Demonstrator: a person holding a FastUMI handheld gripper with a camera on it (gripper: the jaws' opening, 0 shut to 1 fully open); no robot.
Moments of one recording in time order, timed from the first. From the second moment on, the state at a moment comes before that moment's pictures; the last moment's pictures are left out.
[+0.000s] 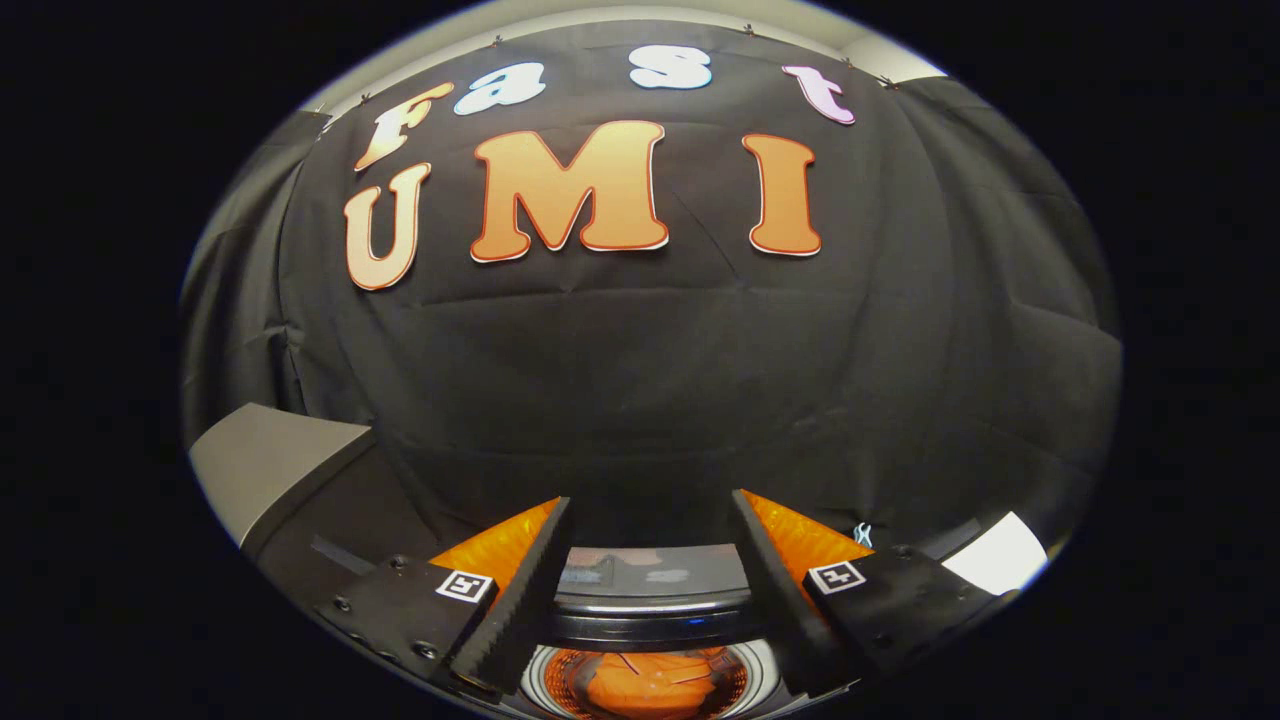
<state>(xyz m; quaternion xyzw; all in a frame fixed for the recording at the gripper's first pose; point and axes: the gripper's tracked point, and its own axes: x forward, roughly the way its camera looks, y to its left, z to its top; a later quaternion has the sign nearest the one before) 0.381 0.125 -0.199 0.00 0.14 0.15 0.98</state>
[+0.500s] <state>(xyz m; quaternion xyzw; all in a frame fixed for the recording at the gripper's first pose) 0.326 0.106 -0.259 0.01 0.20 0.13 0.97</state>
